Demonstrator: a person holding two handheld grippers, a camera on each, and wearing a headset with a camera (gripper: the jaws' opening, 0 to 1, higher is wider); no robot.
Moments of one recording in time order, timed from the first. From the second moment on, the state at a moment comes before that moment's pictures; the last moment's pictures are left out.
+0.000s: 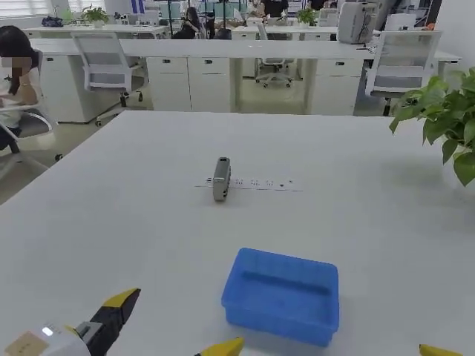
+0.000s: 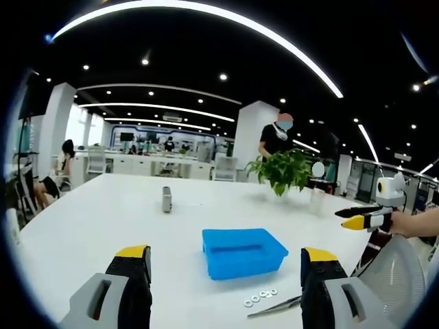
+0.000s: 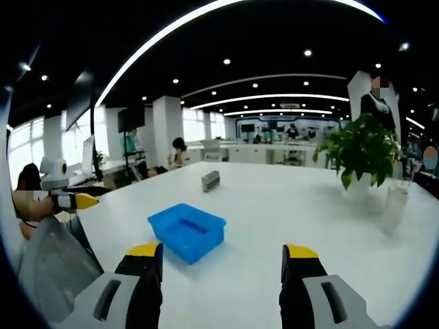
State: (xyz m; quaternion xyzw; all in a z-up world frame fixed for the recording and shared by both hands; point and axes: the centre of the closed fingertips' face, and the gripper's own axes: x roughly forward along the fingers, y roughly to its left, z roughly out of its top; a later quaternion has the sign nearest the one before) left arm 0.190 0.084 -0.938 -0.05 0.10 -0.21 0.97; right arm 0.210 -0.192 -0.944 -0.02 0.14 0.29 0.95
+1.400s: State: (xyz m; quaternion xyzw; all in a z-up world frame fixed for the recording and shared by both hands) left arm 0.195 0.098 -0.951 -0.07 0.13 -0.18 0.97; right arm 0.203 -0.180 -0.968 -0.07 0.20 0.33 0.92
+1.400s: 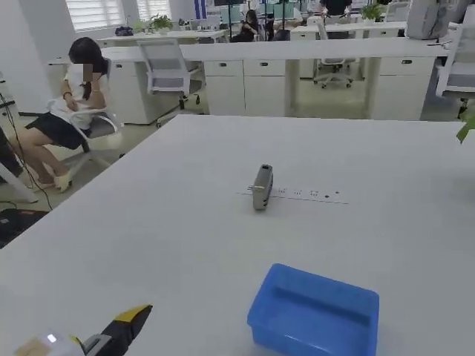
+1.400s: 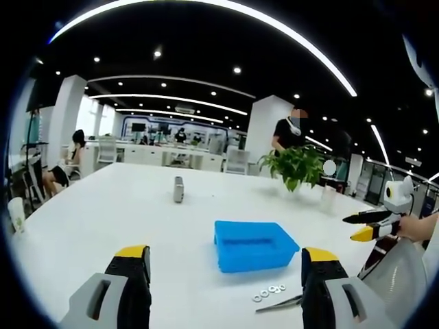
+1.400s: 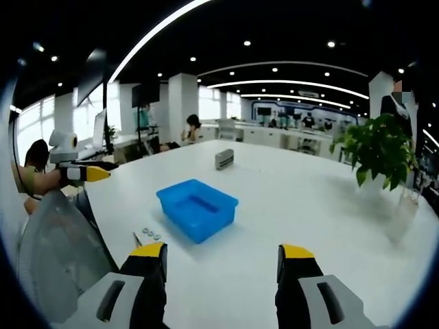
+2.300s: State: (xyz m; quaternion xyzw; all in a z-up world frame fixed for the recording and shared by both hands) left arm 0.195 0.094 -0.956 -0.09 0.14 -0.19 0.97; right arm 0.202 -0.189 -0.984 -0.08 0.23 0.33 0.91
